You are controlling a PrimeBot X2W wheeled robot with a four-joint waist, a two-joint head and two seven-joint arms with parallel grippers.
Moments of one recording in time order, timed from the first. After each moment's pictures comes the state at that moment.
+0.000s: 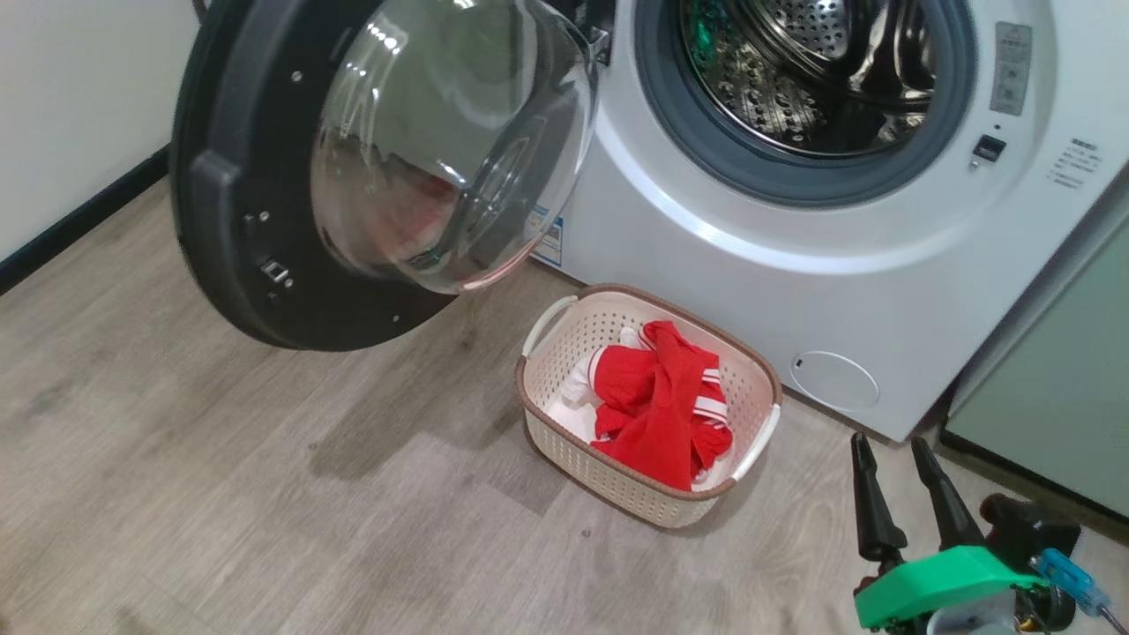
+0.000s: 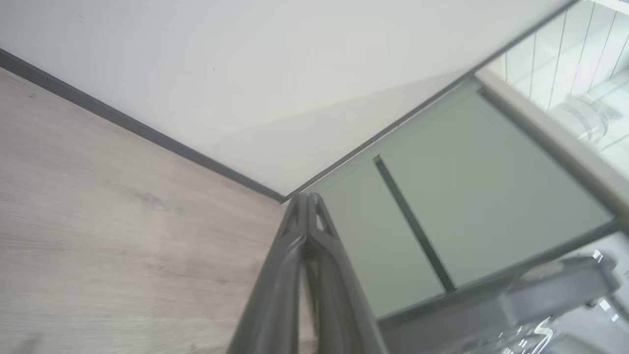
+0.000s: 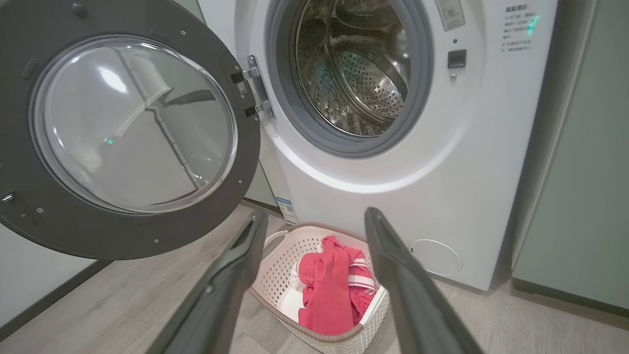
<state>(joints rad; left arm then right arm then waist) -0.25 0.20 0.62 0.50 -0.80 -0.12 -0.05 -0.04 -0.05 0.10 0.36 0.37 0.13 -0.26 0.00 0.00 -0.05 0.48</state>
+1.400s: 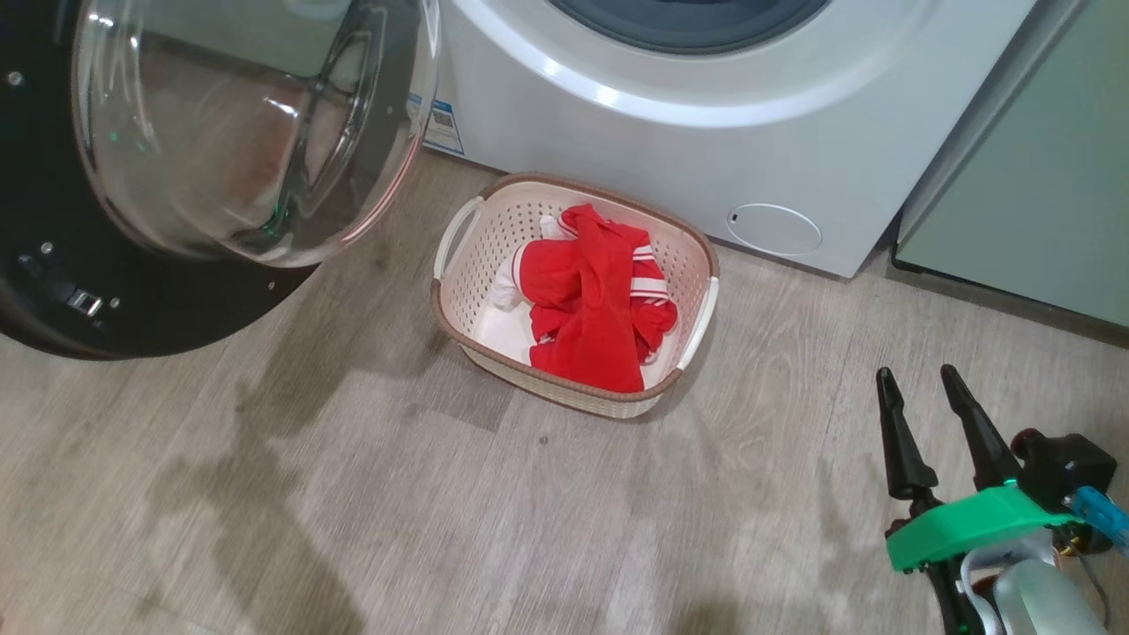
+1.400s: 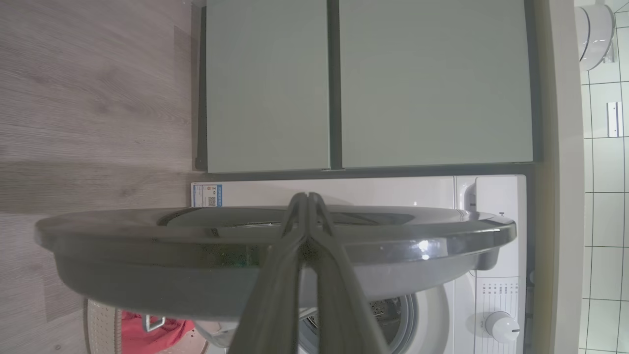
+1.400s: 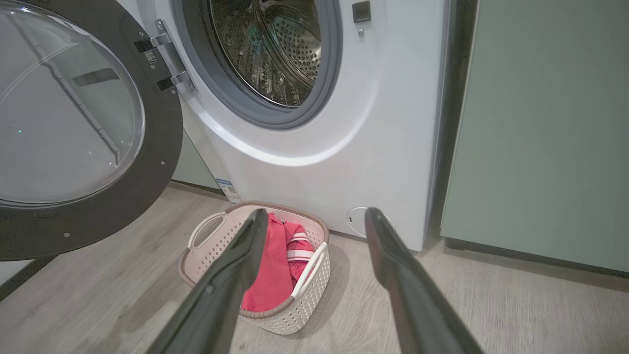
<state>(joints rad) -0.61 0.26 0.71 0.33 -1.22 0.35 0.62 -0.13 -0.17 0.14 0.33 0.37 0.13 -0.26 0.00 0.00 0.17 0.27</state>
